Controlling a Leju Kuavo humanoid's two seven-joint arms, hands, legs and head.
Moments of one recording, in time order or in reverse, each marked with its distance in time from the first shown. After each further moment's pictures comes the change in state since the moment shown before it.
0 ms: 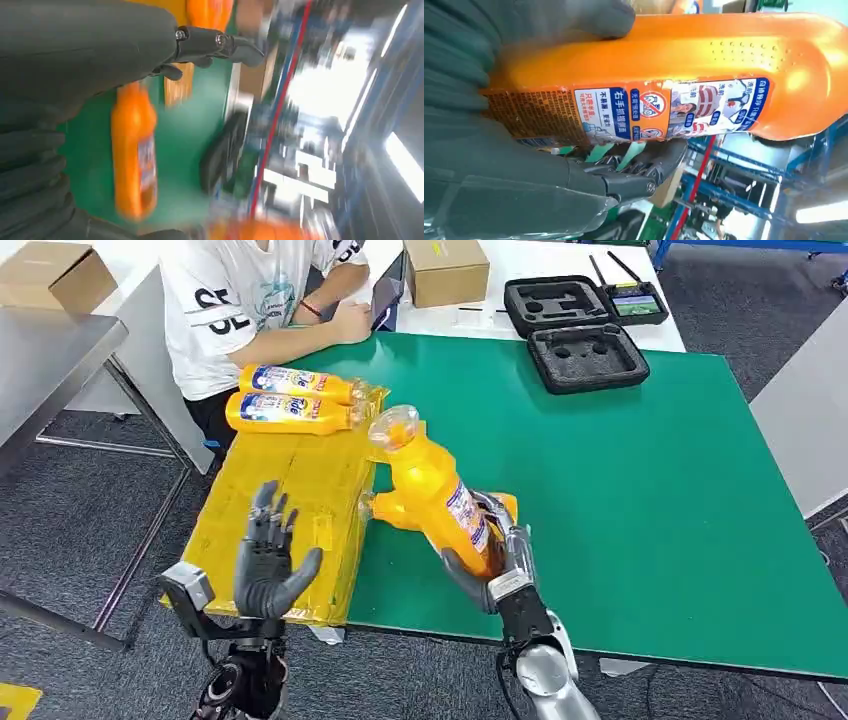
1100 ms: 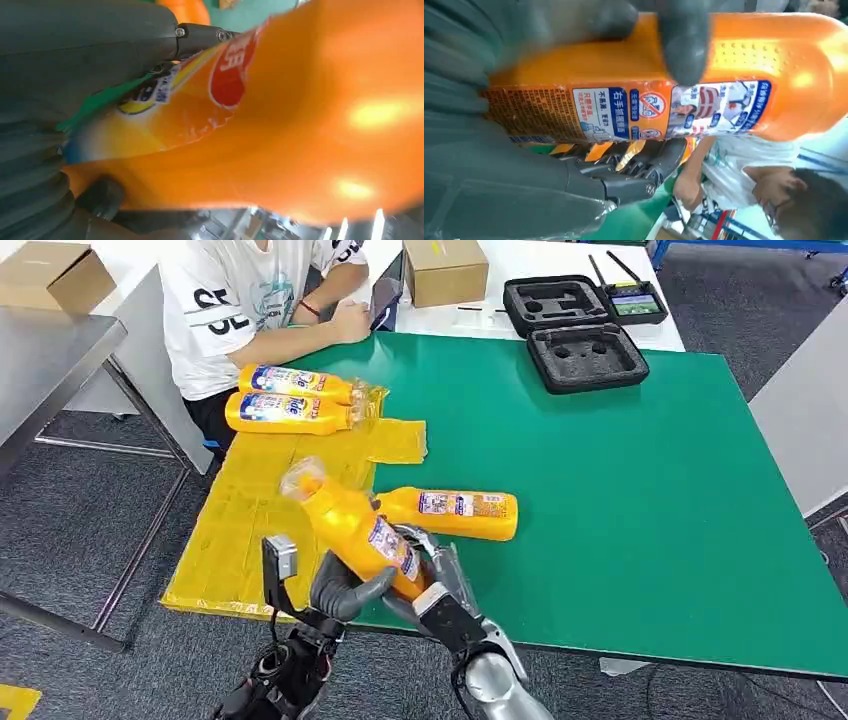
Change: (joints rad) left arm -0.180 0.006 -0.192 0.321 0.155 -0.138 0.085; right arm -0.052 0.100 0.101 0.206 0.087 0.080 0.014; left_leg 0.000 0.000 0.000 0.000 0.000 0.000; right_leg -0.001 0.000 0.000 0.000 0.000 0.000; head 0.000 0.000
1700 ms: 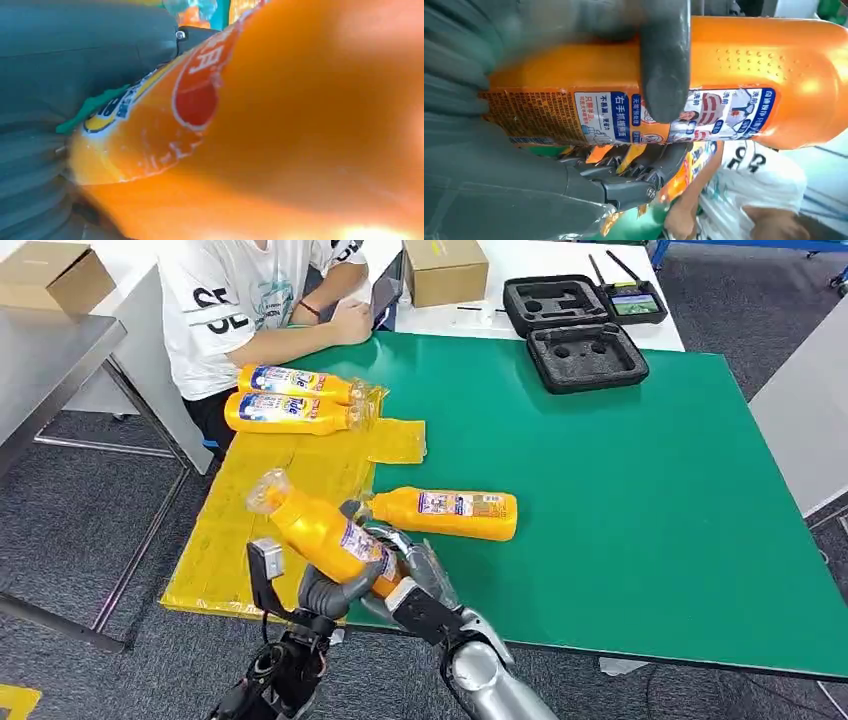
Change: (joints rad) left arm 0.023 -0.002 0.051 0.014 0.034 0.049 -0.051; right arm -0.083 0.010 0.088 0.105 0.015 0.065 0.034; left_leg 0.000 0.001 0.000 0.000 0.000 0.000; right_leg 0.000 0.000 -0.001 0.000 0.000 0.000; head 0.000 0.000
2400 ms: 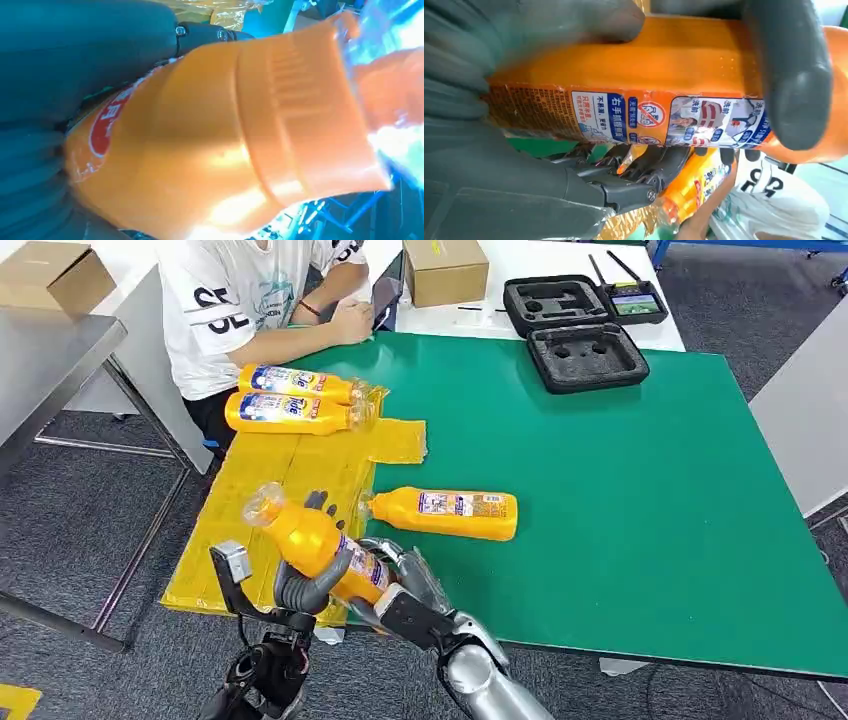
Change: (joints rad) left arm 0.046 0.015 0.062 -0.102 0.015 0.009 -0.013; right arm -0.009 0.005 0.018 0.046 0.024 0.024 0.022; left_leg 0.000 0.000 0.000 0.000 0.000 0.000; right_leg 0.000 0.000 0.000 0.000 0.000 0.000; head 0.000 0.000
